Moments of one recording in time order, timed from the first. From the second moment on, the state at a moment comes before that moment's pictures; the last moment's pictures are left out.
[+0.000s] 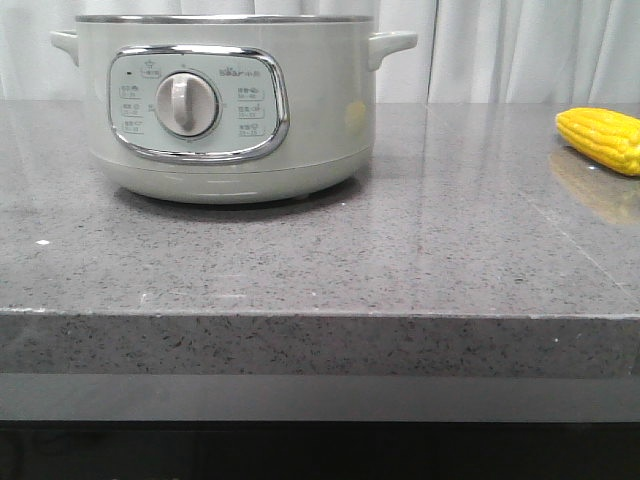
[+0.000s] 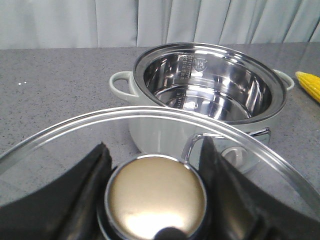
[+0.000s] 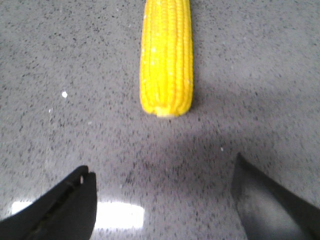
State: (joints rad) left arm -0.28 0.57 -0.78 -0.10 0.57 0.03; right arm -0.03 1.43 -1.33 0.02 0.90 0.03
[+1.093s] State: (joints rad) left arm -0.28 0.57 -0.78 -0.10 0.57 0.03; right arm -0.03 1.97 -1.68 0.02 0.90 -0.01
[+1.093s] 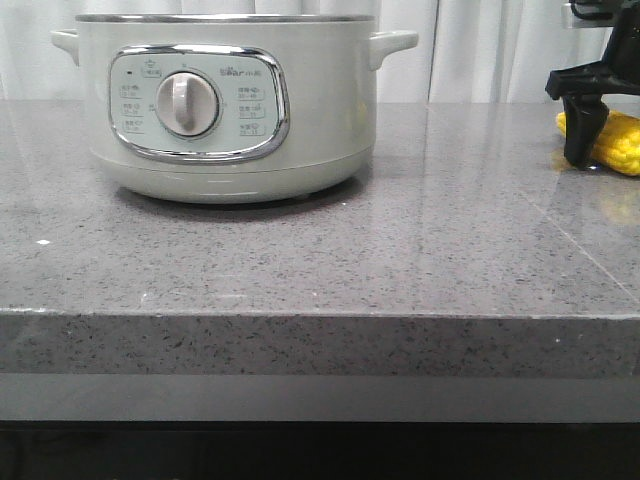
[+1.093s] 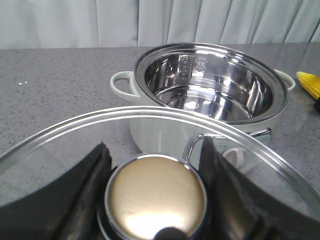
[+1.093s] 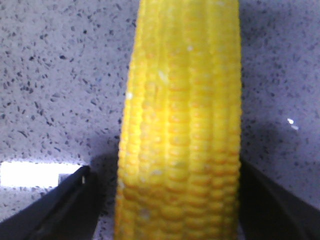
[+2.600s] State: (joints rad) left arm -0.28 0.57 -0.78 -0.10 0.57 0.03; right arm 0.55 1.64 -1.79 0.11 0.86 -0.10
